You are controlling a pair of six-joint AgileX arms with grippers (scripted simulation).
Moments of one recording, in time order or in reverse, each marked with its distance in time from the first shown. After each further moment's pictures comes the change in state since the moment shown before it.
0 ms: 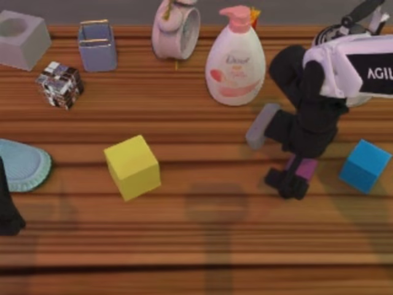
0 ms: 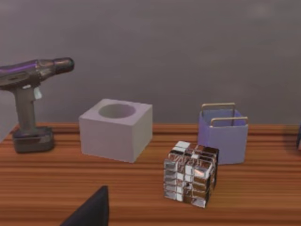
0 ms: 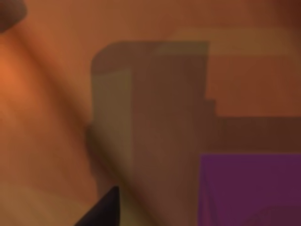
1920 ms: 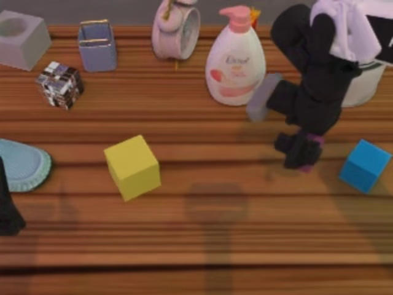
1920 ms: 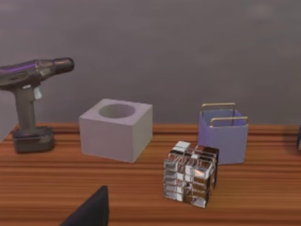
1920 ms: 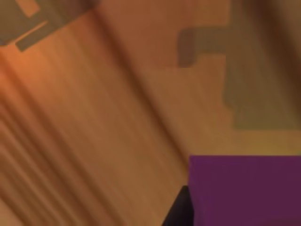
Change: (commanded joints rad) left arm 0.000 0.000 0.000 0.000 0.000 0.000; right arm 0.018 -0.135 0.144 -0.261 -0.016 -0.003
